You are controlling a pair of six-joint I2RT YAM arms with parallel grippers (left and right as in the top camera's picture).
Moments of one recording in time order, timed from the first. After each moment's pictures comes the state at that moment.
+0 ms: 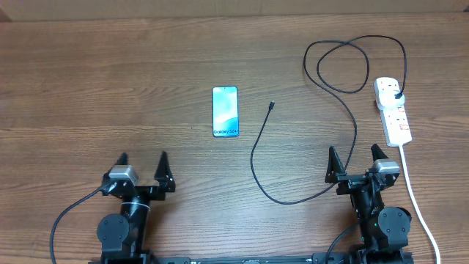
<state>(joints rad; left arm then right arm) 0.03 0.02 0.01 -0.04 0.11 -0.25 0.07 0.01 0.02 -0.03 -0.02 0.10</state>
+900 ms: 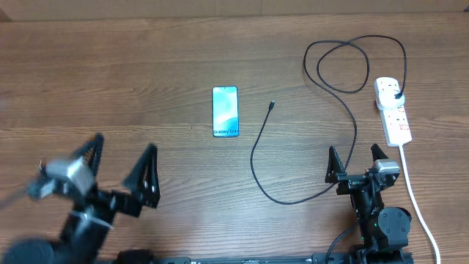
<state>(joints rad) 0.03 0.45 1.05 -0.61 0.34 -0.32 0.07 0.01 0.02 -0.04 -0.02 0.10</state>
